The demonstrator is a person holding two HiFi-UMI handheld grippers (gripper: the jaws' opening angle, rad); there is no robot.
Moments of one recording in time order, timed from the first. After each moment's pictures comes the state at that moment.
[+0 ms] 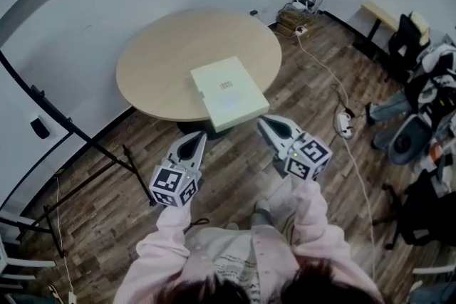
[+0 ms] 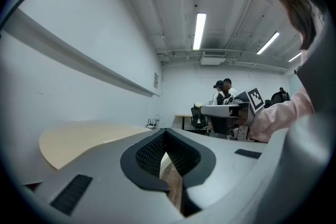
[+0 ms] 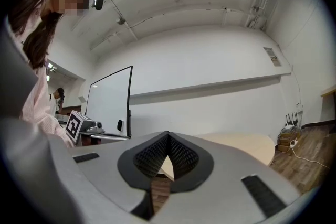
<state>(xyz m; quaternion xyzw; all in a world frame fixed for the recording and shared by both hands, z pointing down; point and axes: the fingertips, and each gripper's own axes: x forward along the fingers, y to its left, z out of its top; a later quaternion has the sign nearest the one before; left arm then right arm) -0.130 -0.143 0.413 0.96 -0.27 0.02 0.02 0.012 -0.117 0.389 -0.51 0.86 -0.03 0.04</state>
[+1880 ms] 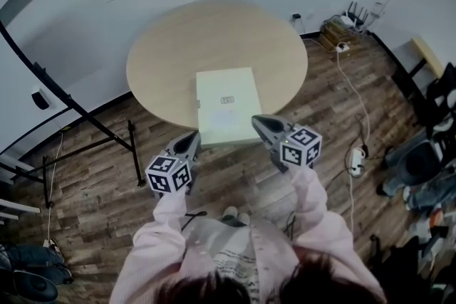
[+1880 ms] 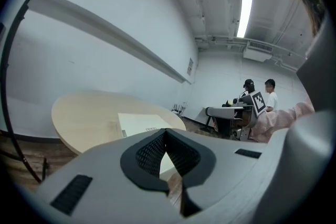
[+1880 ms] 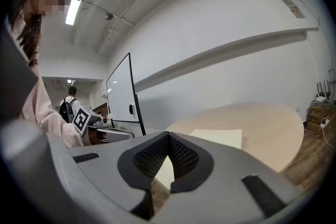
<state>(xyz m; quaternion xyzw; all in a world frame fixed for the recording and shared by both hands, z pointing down) -0.067 -0.250 0.491 0.89 -0.42 0.06 0.18 0.094 -0.270 0.465 -0.35 0.92 -0.14 -0.04</state>
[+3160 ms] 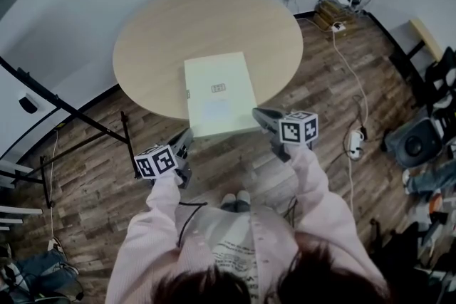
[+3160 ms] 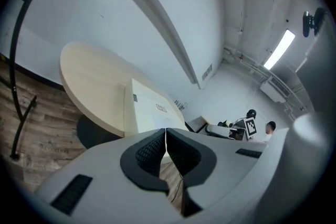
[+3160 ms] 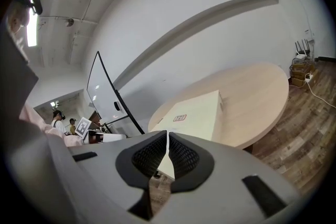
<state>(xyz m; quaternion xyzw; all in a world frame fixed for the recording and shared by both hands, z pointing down) -0.073 -0.272 0.572 0.83 -0.39 0.00 0.39 0.135 -0.298 0.555 -0.37 0.87 -0.32 -0.08</state>
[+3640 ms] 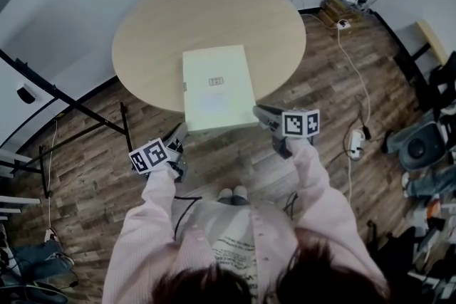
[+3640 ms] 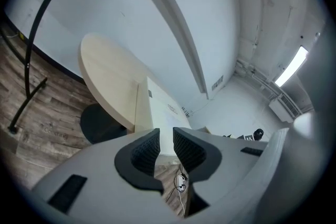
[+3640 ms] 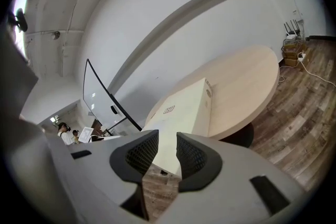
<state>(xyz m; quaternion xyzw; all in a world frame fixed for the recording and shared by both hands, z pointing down) -0.086 -0.277 0.593 0.79 -0.43 -0.05 0.45 0.156 -0.302 0.586 -0.36 0.84 -0.40 -0.07</state>
